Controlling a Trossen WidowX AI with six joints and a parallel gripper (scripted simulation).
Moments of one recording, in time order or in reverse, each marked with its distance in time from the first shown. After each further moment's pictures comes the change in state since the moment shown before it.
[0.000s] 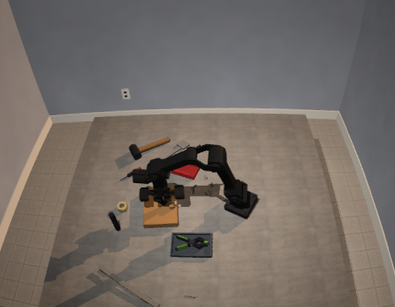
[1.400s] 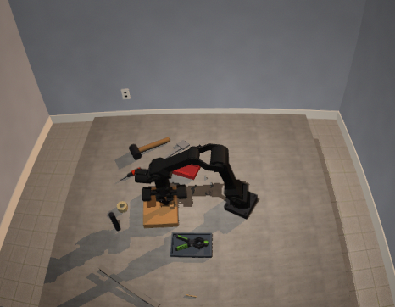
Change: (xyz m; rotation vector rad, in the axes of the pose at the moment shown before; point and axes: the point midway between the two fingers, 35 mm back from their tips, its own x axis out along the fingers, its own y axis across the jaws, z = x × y) arm -0.003 -0.011 -0.002 0.004 0.002 -0.014
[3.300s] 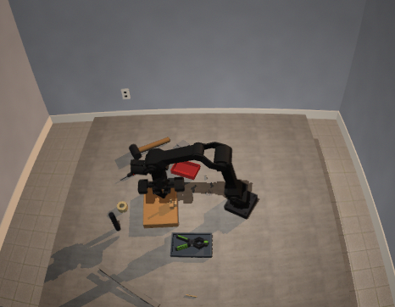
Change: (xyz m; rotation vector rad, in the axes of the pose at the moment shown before) arm -0.053 0.006 -0.001 0.007 -0.003 0.000
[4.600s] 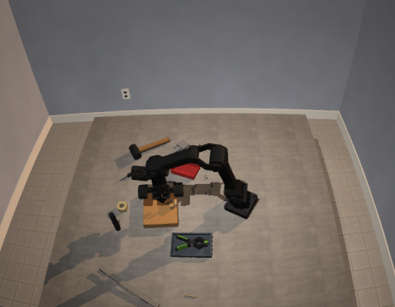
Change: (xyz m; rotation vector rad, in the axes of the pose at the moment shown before) arm 0.039 0.008 0.003 -0.012 -0.002 0.020
